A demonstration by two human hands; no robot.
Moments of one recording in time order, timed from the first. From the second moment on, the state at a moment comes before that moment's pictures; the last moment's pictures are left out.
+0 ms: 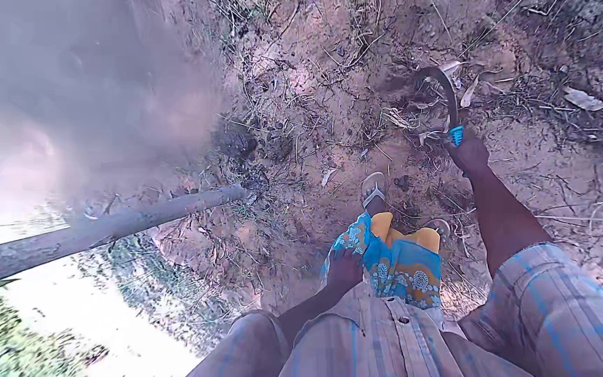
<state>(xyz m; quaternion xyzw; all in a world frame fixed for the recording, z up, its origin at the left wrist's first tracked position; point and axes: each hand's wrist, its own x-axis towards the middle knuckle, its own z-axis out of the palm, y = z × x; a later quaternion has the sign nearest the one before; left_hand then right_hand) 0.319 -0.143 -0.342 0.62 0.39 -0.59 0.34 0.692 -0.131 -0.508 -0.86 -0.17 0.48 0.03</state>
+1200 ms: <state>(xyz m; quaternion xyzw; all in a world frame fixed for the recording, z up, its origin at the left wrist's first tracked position) 0.325 -0.122 -0.344 0.64 0.36 -0.58 0.37 0.652 -0.213 -0.470 -0.84 -0.16 0.51 -0.10</state>
